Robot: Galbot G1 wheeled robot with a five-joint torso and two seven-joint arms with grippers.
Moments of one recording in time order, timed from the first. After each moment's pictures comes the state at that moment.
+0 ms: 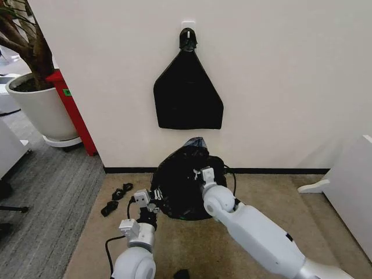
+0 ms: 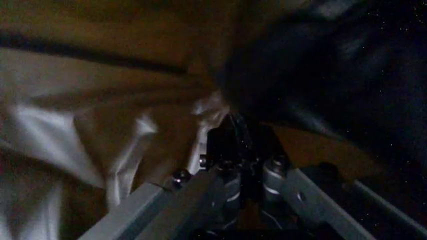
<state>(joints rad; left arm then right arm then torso) 1.46 -1.37 -0.27 -2.03 -0.44 -0.08 -0.29 -0.75 1.19 -0.28 1.61 0.71 -0.47 0.44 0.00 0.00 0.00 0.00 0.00</state>
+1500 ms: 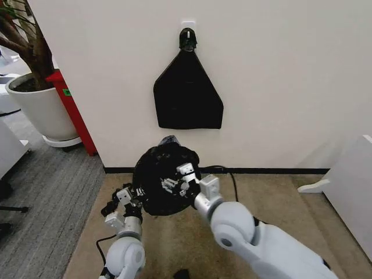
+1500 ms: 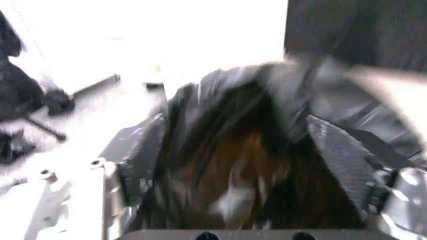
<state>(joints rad) 1.42 -1.38 -0.35 -1.97 -0.71 0.03 -0.35 -0.80 1.03 -0.28 2.21 0.72 -0.50 0.45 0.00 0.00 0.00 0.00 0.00</state>
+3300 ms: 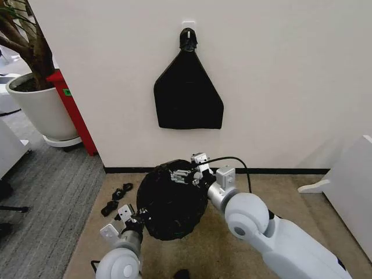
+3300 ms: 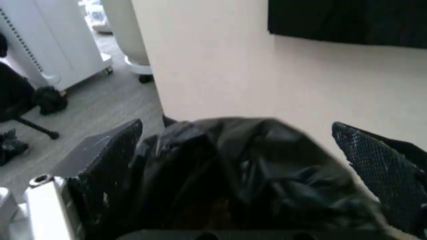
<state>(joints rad) 1.55 -1.42 -0.37 -2.12 -0.82 0.29 -0.51 -0.82 1.04 -0.23 2.11 0.75 -0.49 0.39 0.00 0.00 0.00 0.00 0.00</state>
